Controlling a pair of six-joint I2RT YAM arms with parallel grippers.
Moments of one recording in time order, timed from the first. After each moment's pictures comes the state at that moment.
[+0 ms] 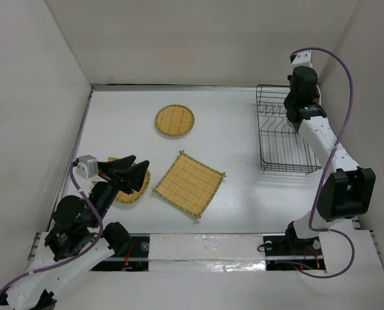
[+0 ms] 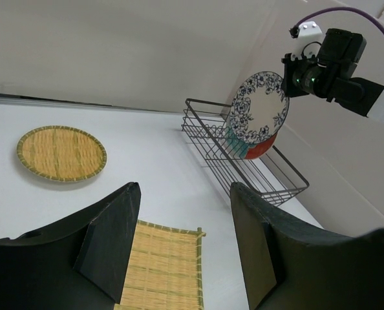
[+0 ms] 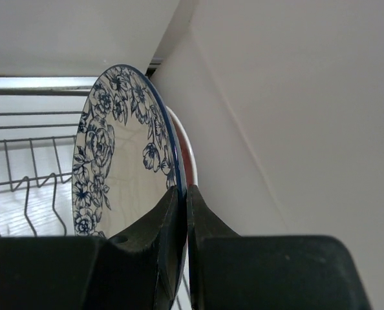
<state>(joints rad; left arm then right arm) -0.82 0.19 0.66 -0.25 -0.30 -0.38 0.11 1.56 1.43 -0.07 0.70 -0.39</state>
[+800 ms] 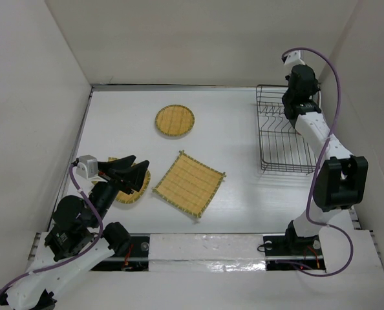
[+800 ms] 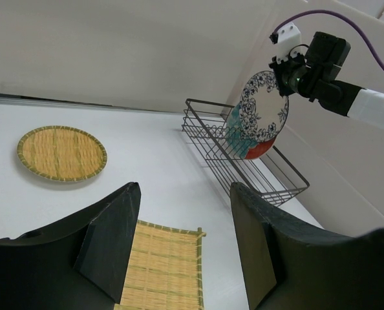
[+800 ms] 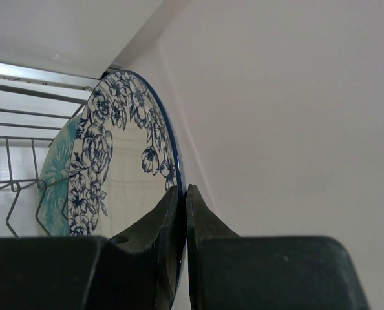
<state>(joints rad) -0.82 0.19 0.66 -0.25 -0.30 -0.38 0.09 1.66 1.45 0.09 0.72 -0.73</state>
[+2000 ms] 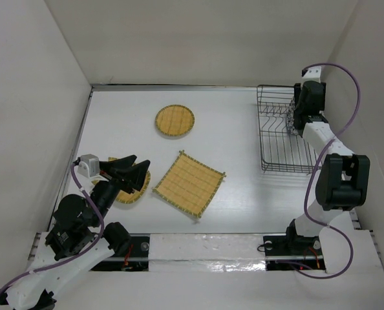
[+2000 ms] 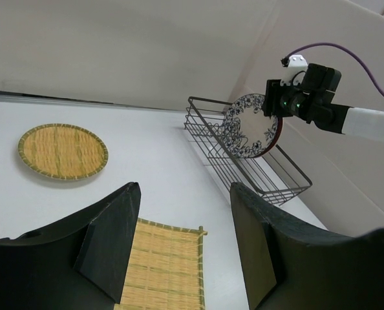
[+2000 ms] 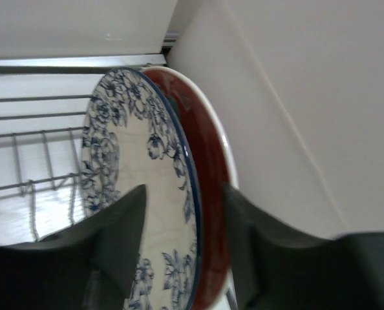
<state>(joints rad) -0.82 0.20 0.66 -0.25 -0.31 -0.38 -0.06 1.67 1.24 0.19 0.50 -0.31</state>
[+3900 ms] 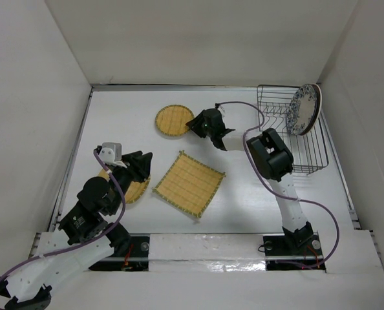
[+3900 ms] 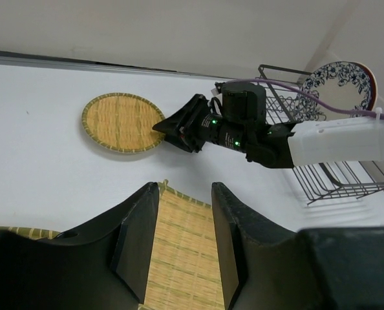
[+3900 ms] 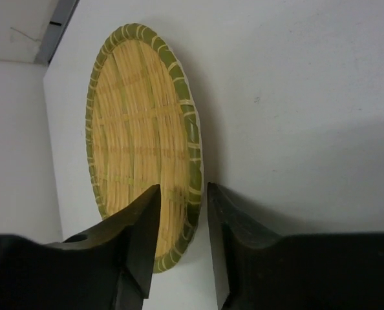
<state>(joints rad) -0.82 0.39 0.66 -0.25 -0.47 -0.31 0.56 2.34 1.55 0.35 0.08 1.07</state>
